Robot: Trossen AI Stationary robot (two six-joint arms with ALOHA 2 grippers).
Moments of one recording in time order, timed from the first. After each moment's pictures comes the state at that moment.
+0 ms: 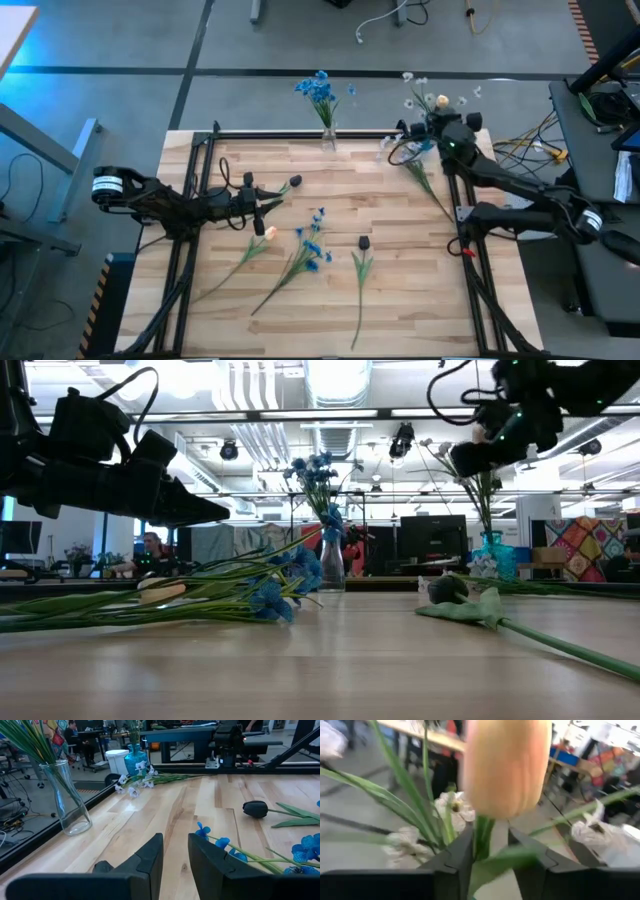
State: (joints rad) left arm 0.17 1.38 0.03 1.23 -0.12 0.06; right arm -0.73 1.00 0.57 0.25 0.86 -0.19
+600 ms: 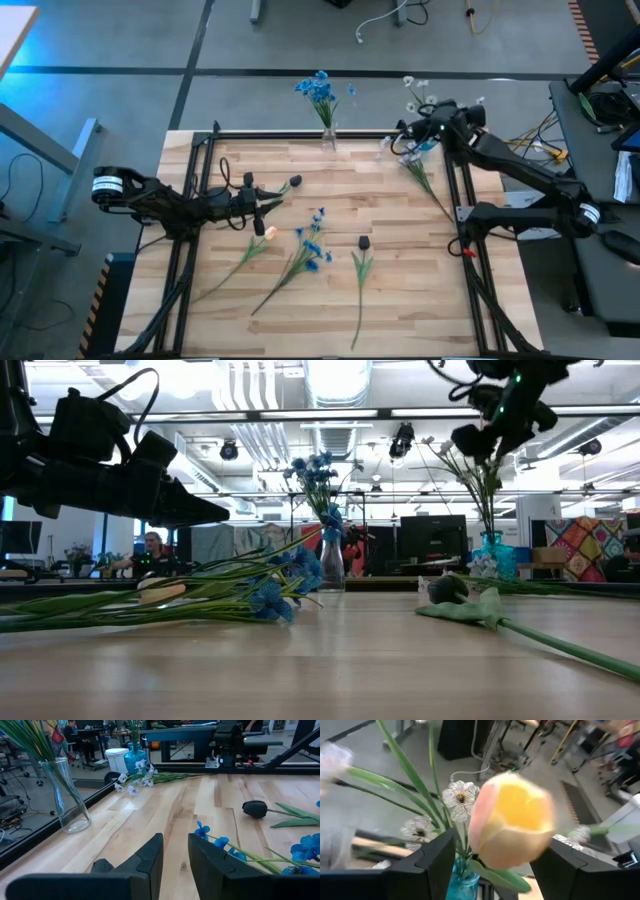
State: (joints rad) left arm 0.17 1.38 0.03 1.23 -0.12 0.05; right arm -0.69 1.05 0.94 -0.52 0.82 0.11
